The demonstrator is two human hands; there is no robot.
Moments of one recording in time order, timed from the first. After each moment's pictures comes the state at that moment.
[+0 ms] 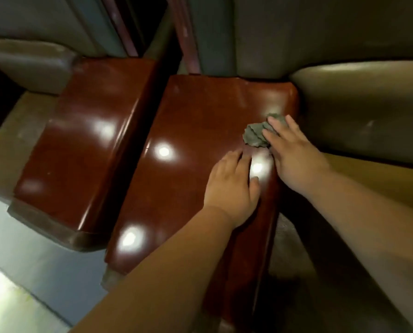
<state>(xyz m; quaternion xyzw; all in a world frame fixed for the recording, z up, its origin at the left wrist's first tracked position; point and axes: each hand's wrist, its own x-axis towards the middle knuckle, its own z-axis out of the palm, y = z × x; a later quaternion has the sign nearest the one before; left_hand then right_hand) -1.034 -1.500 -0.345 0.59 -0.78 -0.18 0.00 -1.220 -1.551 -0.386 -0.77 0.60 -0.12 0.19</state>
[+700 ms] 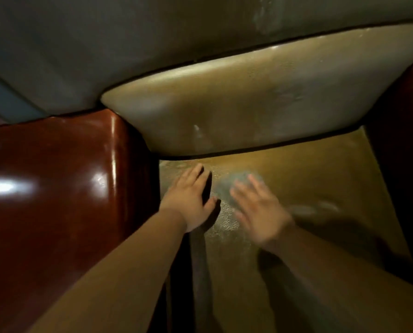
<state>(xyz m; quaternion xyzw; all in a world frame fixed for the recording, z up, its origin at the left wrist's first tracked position) -1.236 -1.530 -0.467 0.43 -0.85 -0.21 -0.20 -1.427 -1.392 -0.485 -0.71 0.68 0.00 0.19</state>
